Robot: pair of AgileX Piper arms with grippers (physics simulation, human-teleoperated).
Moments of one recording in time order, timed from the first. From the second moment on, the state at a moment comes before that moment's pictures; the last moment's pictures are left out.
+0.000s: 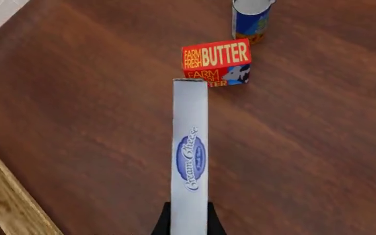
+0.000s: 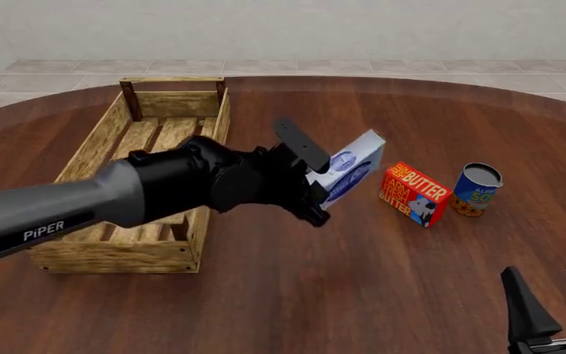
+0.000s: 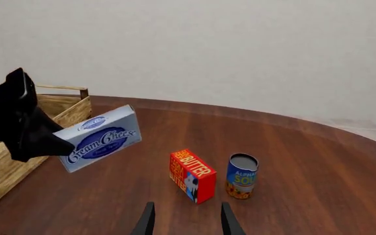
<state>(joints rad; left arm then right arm) -0.77 1.73 -1.31 0.34 0.22 0.08 0.00 -0.01 -0.02 -0.06</state>
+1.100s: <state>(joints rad) -0.54 1.61 -1.29 0.33 0.21 0.08 0.00 -0.01 -0.02 -0.06</state>
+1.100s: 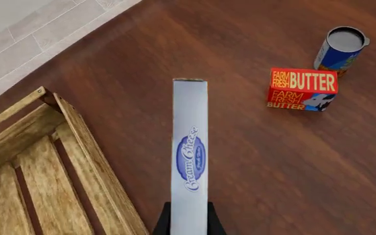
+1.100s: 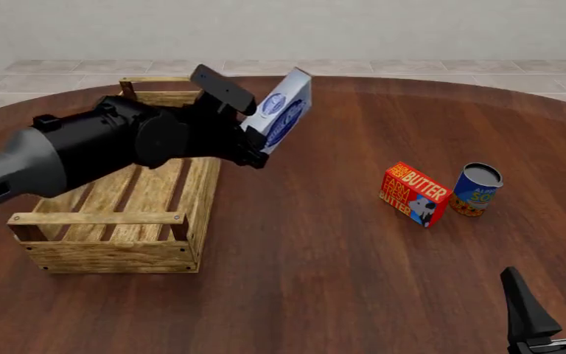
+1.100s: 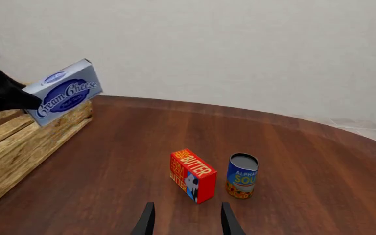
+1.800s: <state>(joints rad) -0.42 1.59 -1.30 0.36 0.20 0.08 0.00 -0.01 -0.02 -0.06</state>
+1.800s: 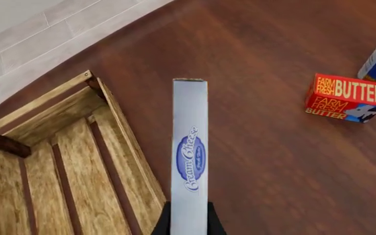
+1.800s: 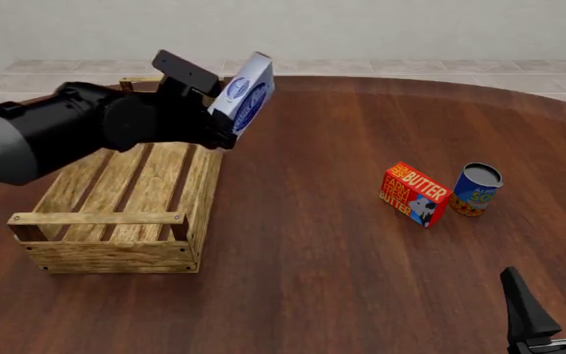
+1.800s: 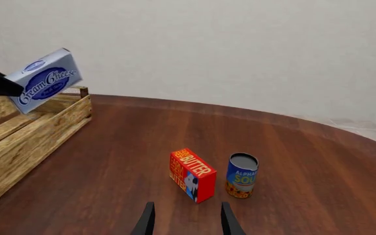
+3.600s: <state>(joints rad) -0.08 1.64 -1.09 0.20 0.21 0.08 0.00 -0.01 -0.02 -0.06</state>
